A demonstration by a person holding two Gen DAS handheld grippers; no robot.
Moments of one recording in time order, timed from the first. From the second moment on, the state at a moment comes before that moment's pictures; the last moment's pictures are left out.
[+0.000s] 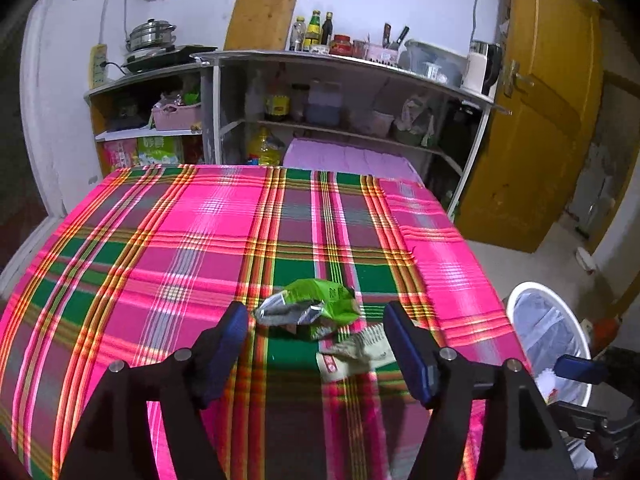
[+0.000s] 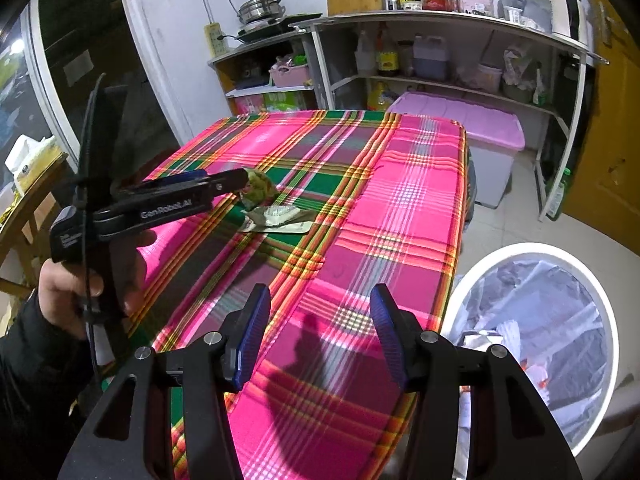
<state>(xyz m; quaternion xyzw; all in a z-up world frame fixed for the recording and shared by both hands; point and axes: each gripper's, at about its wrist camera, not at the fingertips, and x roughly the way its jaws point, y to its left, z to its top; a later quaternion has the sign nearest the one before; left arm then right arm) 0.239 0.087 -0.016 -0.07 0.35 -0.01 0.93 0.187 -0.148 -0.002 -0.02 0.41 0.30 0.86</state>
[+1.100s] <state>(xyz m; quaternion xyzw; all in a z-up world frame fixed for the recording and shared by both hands) 0.224 0.100 -0.017 -0.06 0.33 -0.02 0.94 0.222 -0.110 -0.002 -0.05 0.42 0.31 0.85</state>
